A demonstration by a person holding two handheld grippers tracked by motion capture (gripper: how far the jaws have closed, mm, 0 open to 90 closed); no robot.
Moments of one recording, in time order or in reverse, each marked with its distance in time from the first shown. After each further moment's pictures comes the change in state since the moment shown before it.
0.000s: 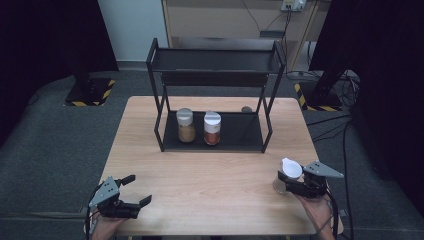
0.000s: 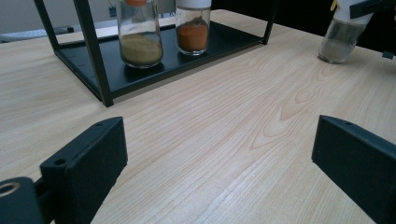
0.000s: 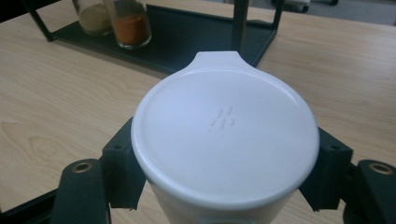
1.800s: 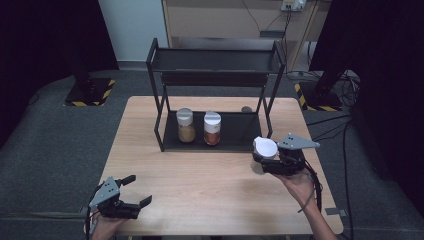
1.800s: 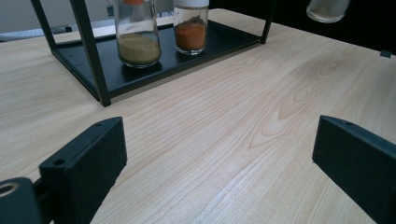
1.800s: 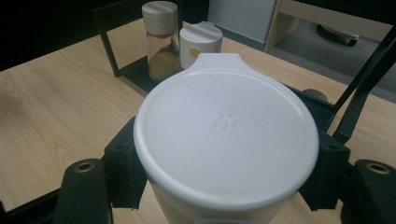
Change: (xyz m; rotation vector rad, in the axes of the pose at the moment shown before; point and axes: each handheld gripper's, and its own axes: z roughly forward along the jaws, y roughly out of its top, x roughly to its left) left arm 0.001 0.000 0.000 0.001 -0.006 -0.002; right arm 0.039 0.110 0.020 0.006 0.154 -0.156
